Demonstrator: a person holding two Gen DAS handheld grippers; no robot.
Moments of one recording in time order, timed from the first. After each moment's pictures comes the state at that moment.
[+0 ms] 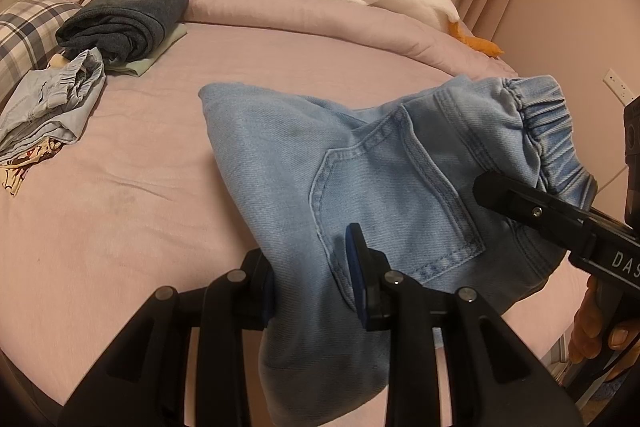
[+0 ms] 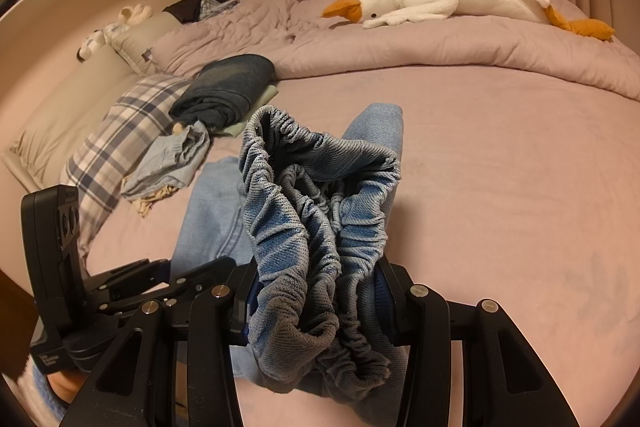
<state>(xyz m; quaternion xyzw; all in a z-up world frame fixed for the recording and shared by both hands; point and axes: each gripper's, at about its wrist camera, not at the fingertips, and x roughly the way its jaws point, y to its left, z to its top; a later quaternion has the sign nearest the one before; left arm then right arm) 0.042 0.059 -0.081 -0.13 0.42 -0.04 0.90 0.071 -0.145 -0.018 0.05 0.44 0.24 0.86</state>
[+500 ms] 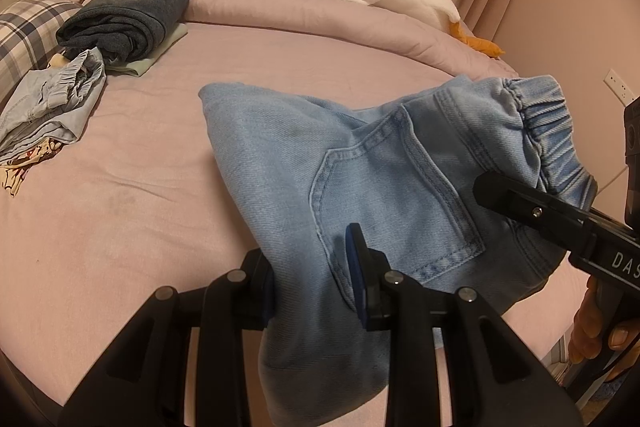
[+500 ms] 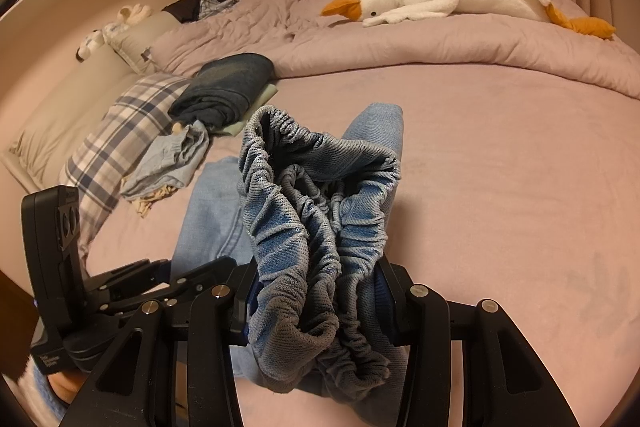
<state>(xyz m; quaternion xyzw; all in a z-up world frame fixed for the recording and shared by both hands) 0.043 0.060 -0.083 -0.13 0.41 -0.04 0.90 0.073 -0.142 -0.020 0.05 0.44 0.24 0.86</state>
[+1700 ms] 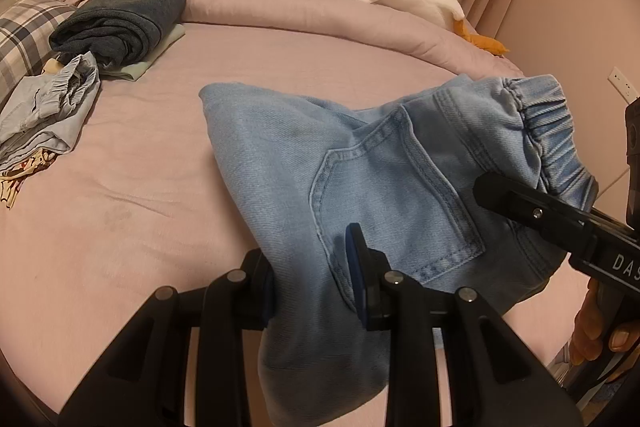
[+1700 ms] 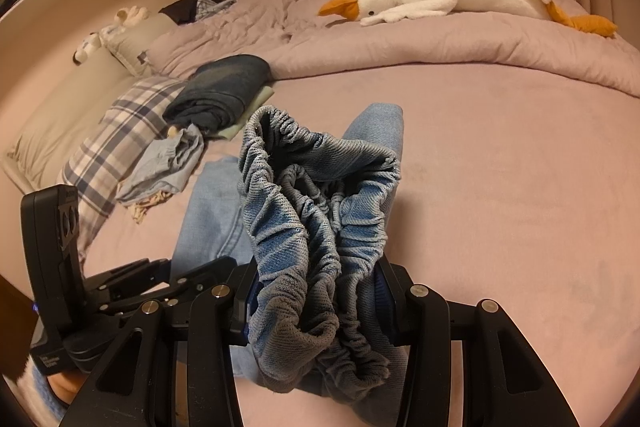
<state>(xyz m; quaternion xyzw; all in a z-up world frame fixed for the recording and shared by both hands) 0.059 0.060 -0.087 -0.13 0.42 -0.03 0.90 0.082 -0.138 -0.025 0.06 0.45 0.24 0.86</state>
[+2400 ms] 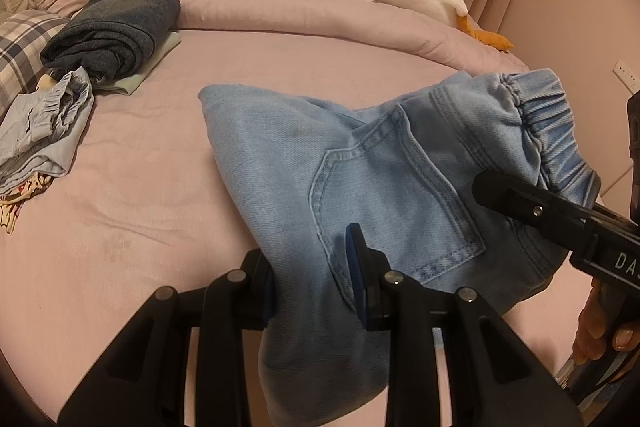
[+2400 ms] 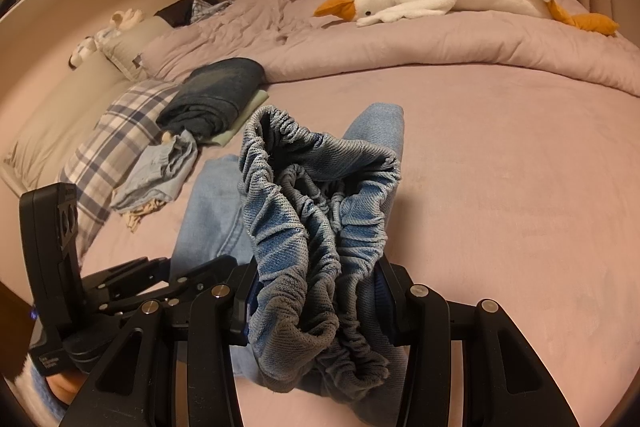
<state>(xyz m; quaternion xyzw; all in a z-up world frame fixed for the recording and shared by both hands) 0.082 0.061 -0.090 -0.11 0.42 -0.03 0.90 0.088 -0.136 -0.032 0.06 0.44 0.24 0.86</state>
